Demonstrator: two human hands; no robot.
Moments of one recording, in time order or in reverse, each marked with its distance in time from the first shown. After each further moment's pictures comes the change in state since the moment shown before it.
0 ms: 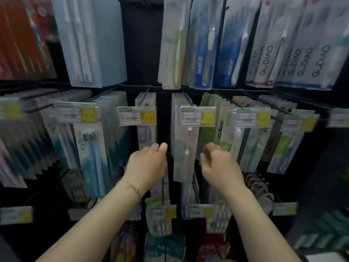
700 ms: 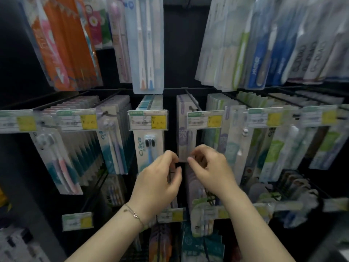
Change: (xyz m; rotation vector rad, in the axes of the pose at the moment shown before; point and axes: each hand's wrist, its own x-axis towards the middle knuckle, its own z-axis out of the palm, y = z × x) left_hand -0.072 -0.104 -0.042 -0.612 0.108 -0.017; right_hand 0.008 -0.126 0.086 0.329 0.083 -0.094
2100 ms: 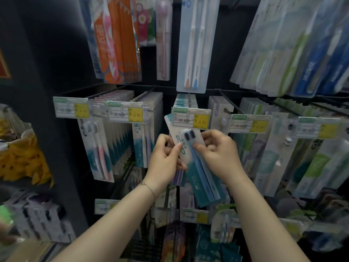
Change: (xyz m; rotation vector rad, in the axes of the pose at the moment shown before) left_hand 0.023 -0.044 -0.025 -0.788 0.180 -0.546; right_hand 0.039 -0.063 0.032 0.407 -0.038 0.044
